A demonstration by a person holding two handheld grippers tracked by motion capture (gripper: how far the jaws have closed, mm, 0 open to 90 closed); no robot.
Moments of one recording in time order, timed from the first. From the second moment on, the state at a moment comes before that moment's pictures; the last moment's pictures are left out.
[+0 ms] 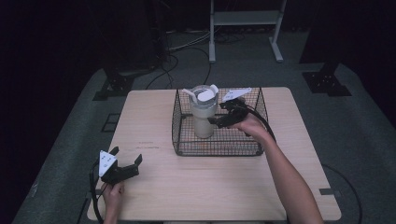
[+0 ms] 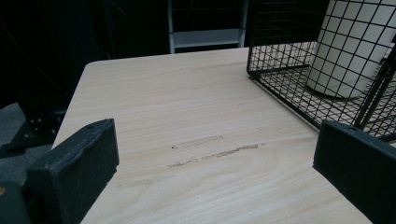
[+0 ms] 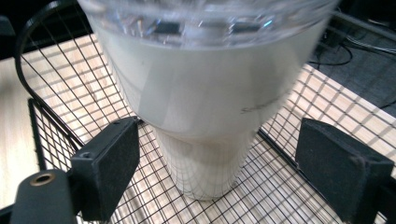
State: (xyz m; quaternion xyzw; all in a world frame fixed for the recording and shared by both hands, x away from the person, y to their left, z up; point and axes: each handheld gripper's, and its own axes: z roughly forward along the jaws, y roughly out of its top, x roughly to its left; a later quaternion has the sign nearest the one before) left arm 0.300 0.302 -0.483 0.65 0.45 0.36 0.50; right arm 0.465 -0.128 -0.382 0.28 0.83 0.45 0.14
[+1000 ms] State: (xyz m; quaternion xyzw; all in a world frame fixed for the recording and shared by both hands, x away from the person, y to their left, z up) left arm 0.300 0.301 -0.483 0.65 0.45 0.36 0.50; right arm 0.424 -0.162 -0.359 0.28 0.84 0.45 0.16
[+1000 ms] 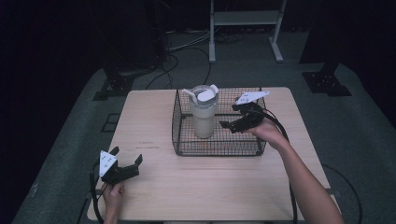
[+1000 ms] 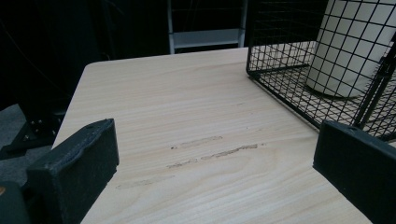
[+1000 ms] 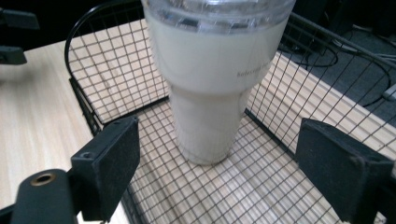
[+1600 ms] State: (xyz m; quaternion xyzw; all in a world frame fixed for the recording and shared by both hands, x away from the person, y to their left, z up) left arm 0.300 0.300 -0.483 0.65 0.45 0.36 0.50; right arm 0.394 -0.177 -0.363 0.26 0.83 0.47 0.15
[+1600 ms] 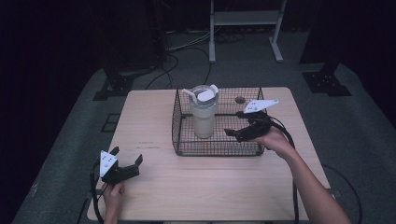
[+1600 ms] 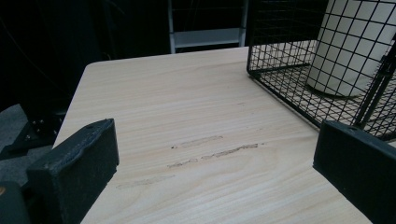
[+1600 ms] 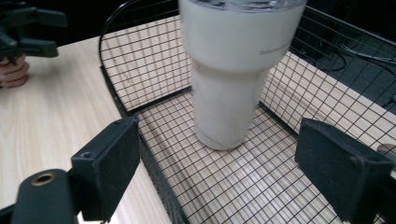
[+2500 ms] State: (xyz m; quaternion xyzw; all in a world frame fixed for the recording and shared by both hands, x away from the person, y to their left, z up) left arm 0.300 0.301 -0.483 0.65 0.45 0.37 0.49; right arm 0.350 -0.205 -0.378 0.25 0.83 0.47 0.15
